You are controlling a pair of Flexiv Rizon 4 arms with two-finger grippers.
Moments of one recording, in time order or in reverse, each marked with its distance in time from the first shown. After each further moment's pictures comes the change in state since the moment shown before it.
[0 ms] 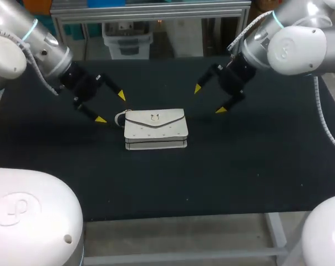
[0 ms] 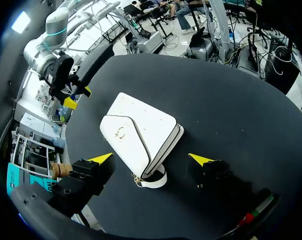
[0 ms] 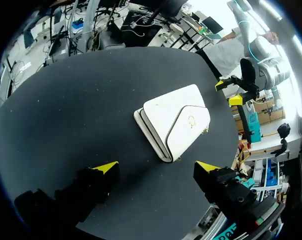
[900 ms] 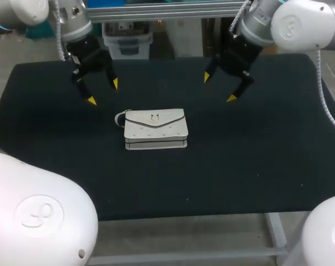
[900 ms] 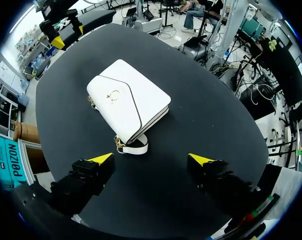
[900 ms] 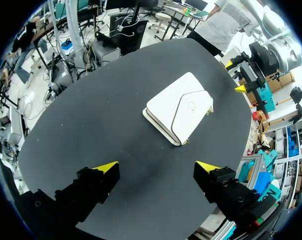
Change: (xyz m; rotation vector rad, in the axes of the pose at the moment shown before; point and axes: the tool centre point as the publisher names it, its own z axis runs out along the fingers) left arm -0.010 0.037 -0.037 -0.164 0.362 -0.289; right arm 0.002 -0.003 -0.051 0.091 0.172 0.221
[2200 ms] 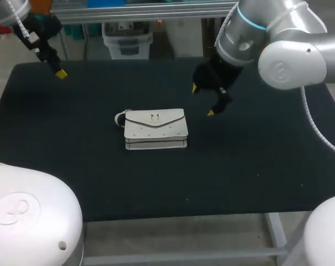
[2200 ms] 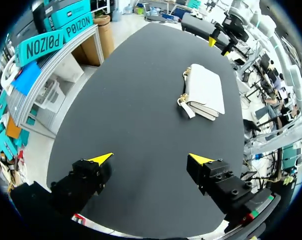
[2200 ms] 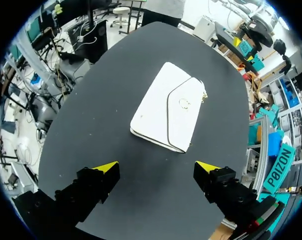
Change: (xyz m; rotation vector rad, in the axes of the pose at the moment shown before) left arm 0.030 0.150 -0.075 0.132 -0.200 -1.092; right arm 0.000 0.040 0.038 0.103 -0.017 0.385
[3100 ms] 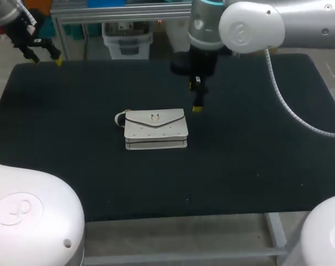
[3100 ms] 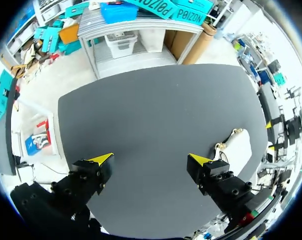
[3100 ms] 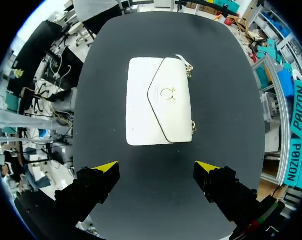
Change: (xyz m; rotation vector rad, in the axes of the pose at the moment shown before) left arm -0.038 0.021 -0.021 0.043 -0.238 -0.845; right arm -0.007 0.023 -0.003 0.173 0.190 0.476
